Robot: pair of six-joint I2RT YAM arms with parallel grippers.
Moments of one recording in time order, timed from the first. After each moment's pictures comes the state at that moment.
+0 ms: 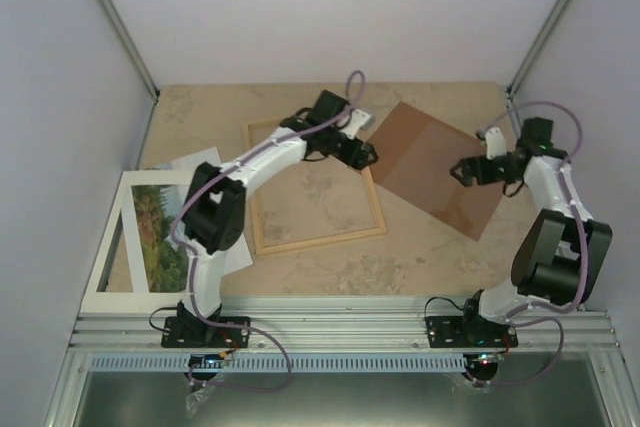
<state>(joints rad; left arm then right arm) -0.58 2.01 1.70 -0.51 0.42 -0.01 -0.22 1.57 1.16 -0.68 -0.55 -0.42</state>
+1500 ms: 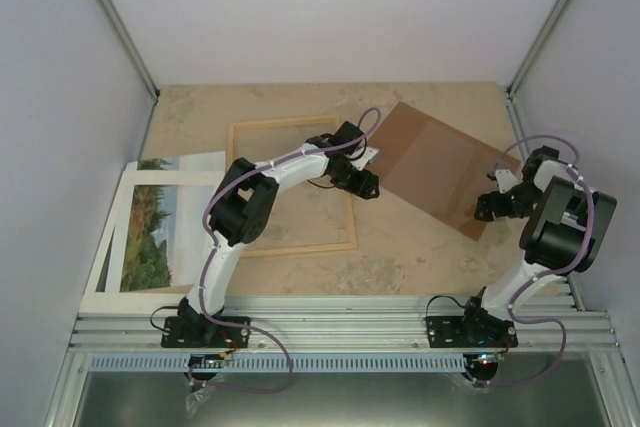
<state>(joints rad) -0.69 2.25 1.70 -0.56 0.40 -0.12 -0.44 1.78 1.09 -0.83 -0.20 -0.64</state>
